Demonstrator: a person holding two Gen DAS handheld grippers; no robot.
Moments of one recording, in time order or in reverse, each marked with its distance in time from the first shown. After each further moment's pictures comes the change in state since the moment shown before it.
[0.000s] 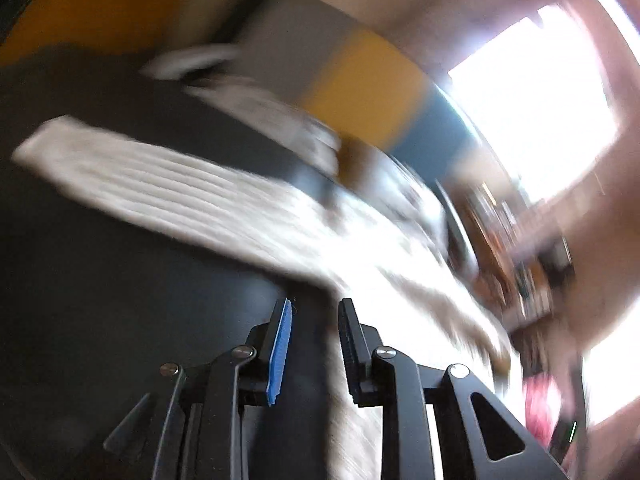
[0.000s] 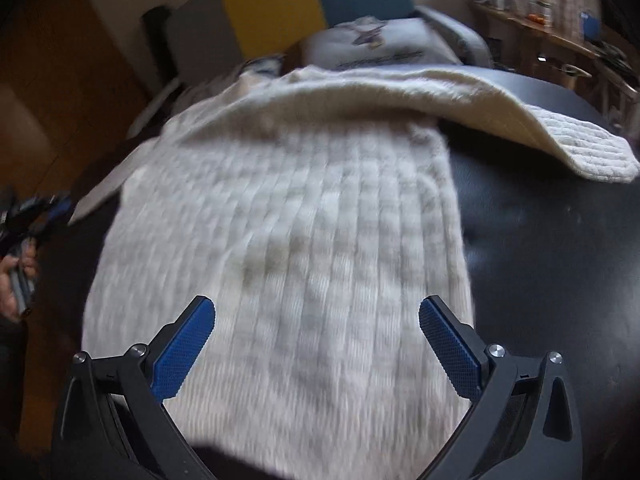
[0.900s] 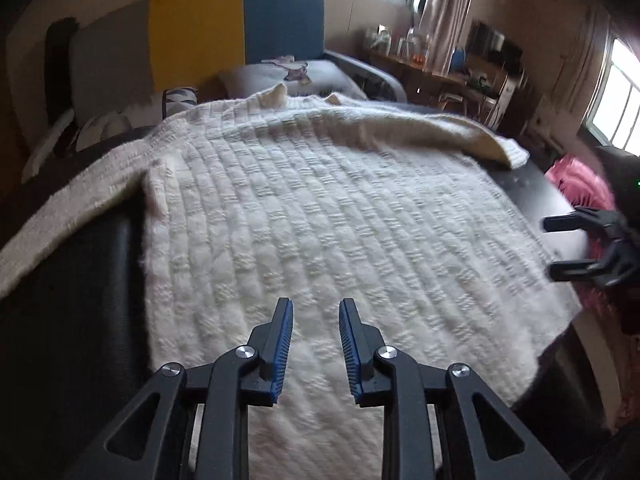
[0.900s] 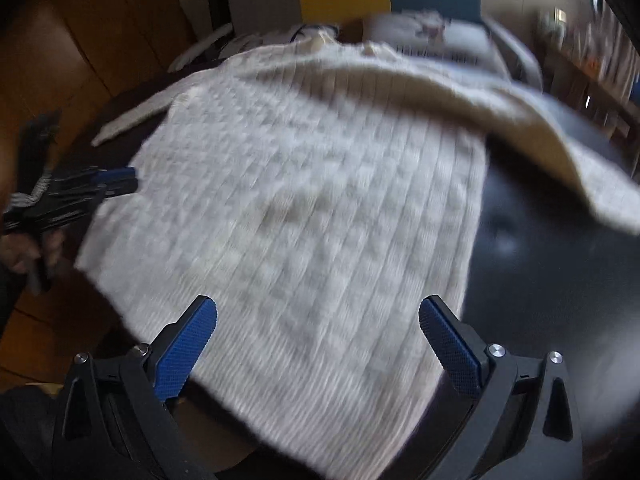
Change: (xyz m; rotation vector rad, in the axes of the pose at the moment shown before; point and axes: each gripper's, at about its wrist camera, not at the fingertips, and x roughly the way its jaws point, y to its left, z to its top) left arm 0.038 -0.115 -0.114 0.572 0.221 0.066; right arm 0.023 0.059 -0.007 -0.226 0.077 -0.056
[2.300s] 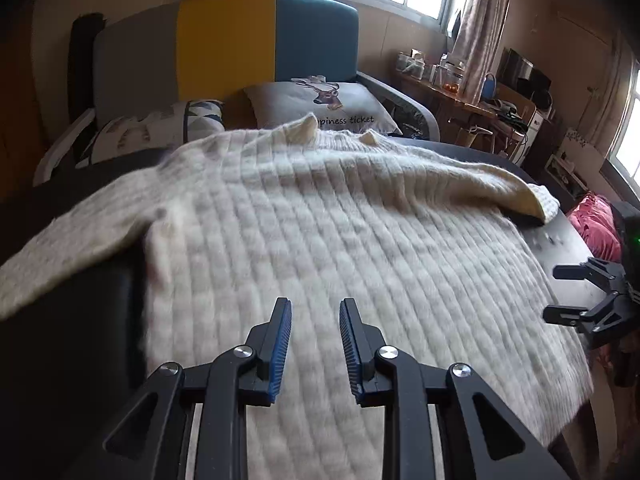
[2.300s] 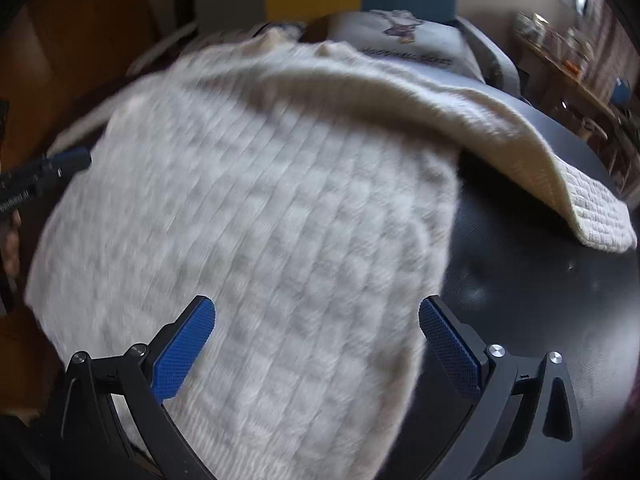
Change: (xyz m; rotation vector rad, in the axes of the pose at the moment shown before) left arm 0.028 0.017 0.066 -0.081 -0.077 0.074; right arm 0.038 -0.054 0.031 0.103 -0.010 -0.103
